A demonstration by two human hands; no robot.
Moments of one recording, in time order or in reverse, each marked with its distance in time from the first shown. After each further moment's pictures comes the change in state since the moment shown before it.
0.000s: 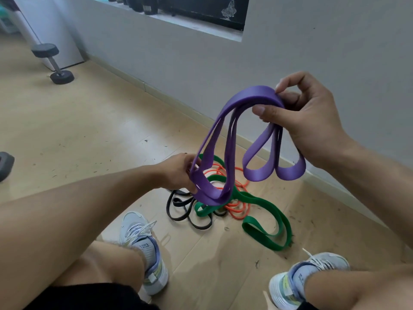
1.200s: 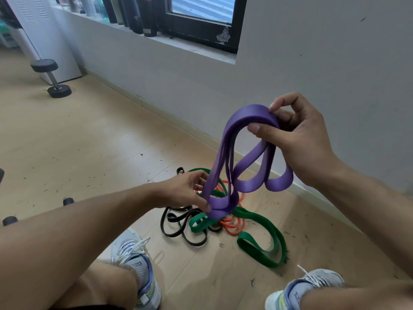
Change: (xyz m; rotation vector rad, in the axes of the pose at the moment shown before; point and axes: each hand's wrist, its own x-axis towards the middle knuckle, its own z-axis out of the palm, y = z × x) left_hand -0.001 0.012 0.010 -0.285 -0.138 0.086; right_hand -0.002 -0.010 0.002 0.033 0.017 -0.044
